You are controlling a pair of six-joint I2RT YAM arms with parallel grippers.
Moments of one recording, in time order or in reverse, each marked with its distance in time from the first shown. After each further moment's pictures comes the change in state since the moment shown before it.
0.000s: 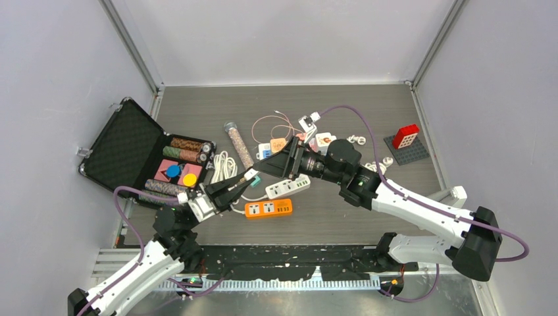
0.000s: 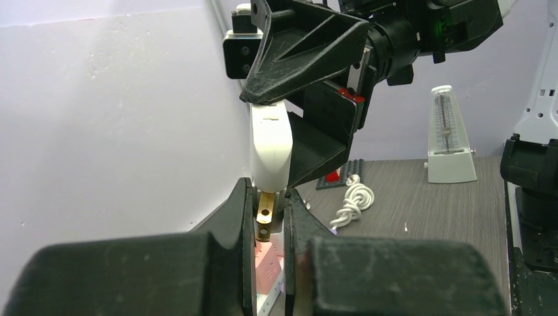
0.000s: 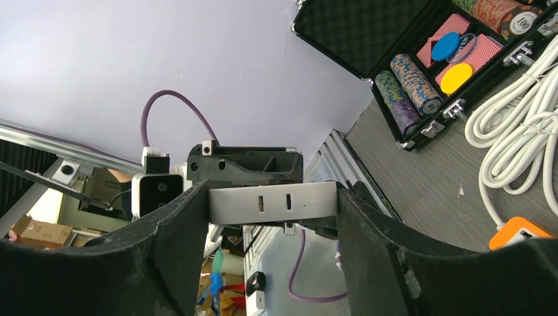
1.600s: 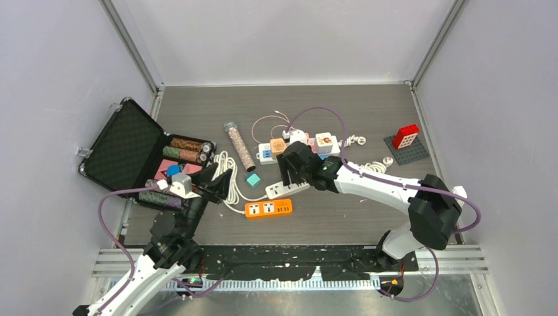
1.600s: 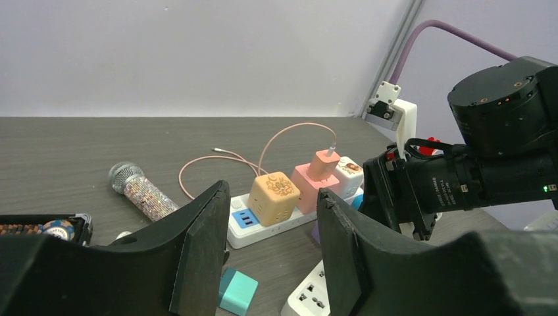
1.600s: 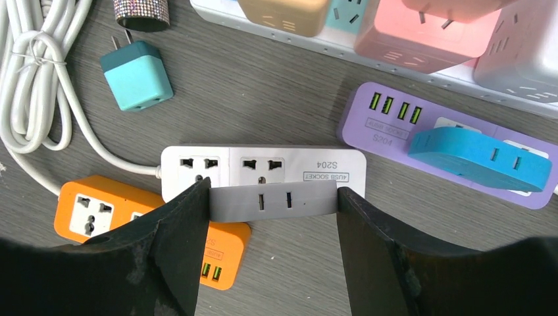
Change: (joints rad) left arm 0.000 -0.292 -0.012 -0.484 -0.658 -0.333; right arm -0.018 0.352 0.146 -0.647 0.621 -0.627
